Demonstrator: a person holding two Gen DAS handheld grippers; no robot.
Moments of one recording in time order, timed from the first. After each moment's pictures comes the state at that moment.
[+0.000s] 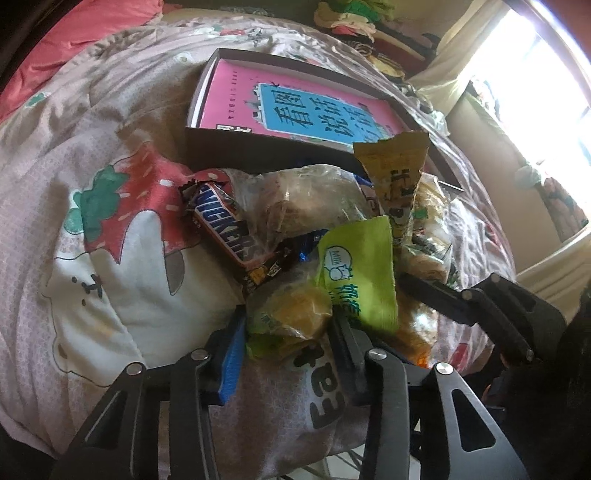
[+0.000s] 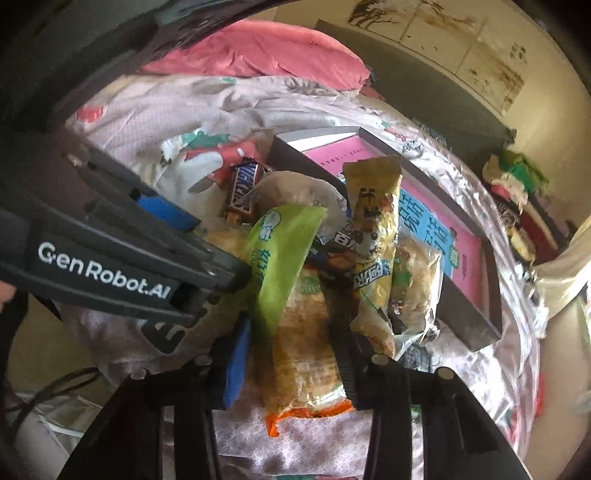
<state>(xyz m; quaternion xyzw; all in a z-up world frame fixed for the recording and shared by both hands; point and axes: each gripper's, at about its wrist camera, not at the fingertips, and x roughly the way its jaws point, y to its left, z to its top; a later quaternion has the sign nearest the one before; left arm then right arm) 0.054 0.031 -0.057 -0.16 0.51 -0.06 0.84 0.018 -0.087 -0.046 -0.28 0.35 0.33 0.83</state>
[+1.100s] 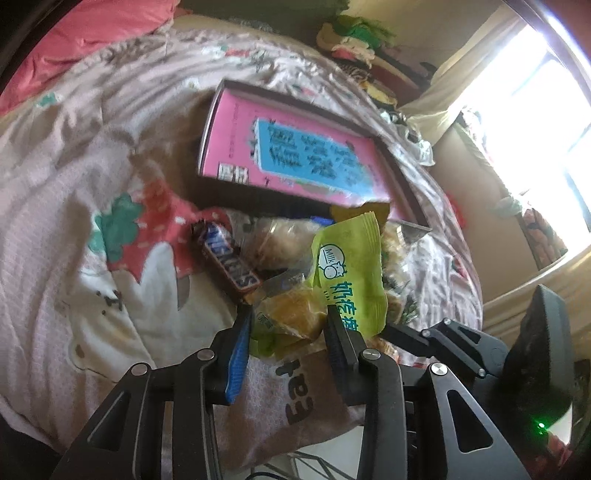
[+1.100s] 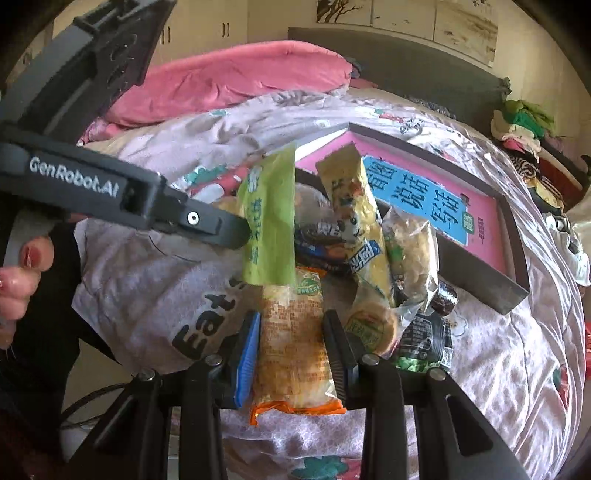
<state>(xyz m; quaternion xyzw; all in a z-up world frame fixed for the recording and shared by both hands) 0.043 0.050 -0.016 -0.21 0.47 -0.08 0.85 0.021 -0.117 -0.030 -0.17 0.37 0.36 0.84</state>
